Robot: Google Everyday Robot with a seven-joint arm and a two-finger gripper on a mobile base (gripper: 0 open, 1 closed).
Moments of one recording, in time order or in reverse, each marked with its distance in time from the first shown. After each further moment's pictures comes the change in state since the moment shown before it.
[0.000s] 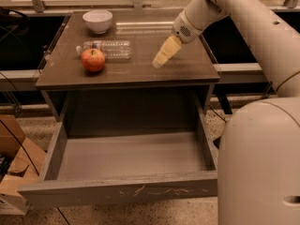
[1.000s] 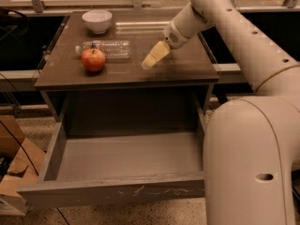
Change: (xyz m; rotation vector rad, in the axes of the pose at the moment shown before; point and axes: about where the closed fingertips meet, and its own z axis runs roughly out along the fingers) arm -0.015 -0.008 0.052 -0.042 -0.057 0.055
